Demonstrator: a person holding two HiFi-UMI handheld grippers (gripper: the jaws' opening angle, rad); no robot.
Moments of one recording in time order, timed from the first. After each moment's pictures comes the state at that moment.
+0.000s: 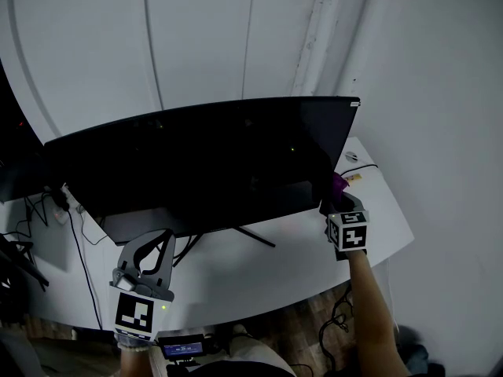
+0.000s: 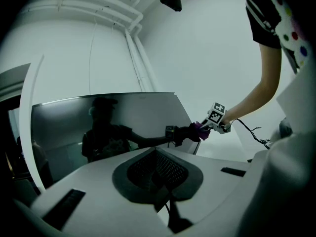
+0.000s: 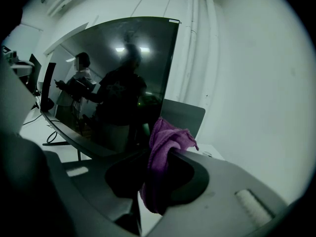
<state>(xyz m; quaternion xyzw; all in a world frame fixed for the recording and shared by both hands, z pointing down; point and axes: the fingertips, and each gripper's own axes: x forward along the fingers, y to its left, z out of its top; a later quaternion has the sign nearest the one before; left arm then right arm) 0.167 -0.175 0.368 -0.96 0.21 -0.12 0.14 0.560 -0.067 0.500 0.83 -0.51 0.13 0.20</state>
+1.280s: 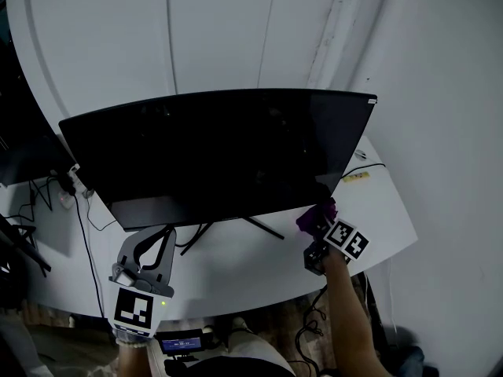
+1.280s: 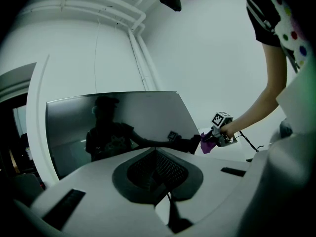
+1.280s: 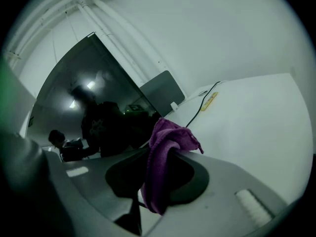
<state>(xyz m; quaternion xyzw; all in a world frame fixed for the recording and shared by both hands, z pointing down) 0.127 -0.177 0.374 -0.96 0.22 -0.12 0.13 0.506 -0.055 0.577 0.82 -0.41 0.35 -0.19</state>
